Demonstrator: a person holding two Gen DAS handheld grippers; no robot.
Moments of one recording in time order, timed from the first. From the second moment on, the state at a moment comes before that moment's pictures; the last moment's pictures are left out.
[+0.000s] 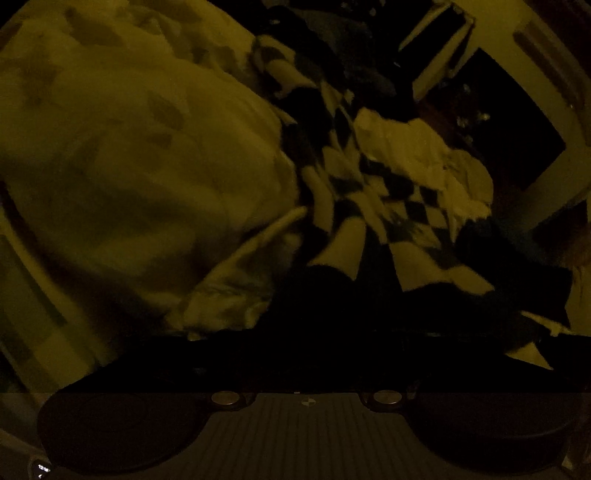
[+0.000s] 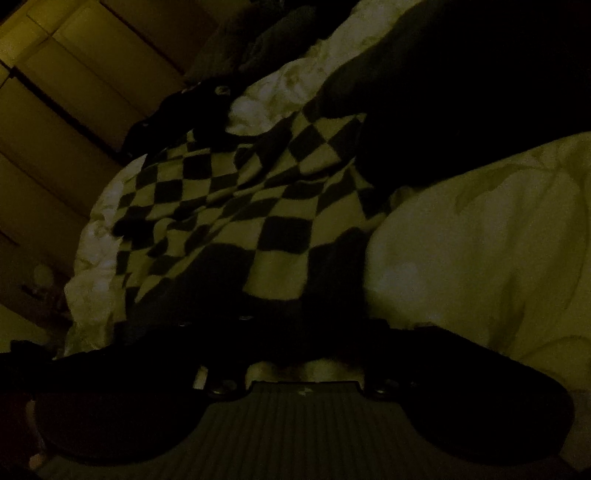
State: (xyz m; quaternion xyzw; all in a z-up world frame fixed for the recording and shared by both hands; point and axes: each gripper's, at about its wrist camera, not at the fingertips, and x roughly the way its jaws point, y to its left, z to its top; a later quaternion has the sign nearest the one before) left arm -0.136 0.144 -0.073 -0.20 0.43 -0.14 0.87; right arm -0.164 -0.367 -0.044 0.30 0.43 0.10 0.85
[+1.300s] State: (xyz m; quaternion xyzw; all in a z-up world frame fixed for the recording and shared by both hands) left arm 0.153 0.188 -0.030 -0.25 0.40 -0.05 0.88; right arm 0.159 -0.410 -0.069 0.37 0.38 -0.05 0.85
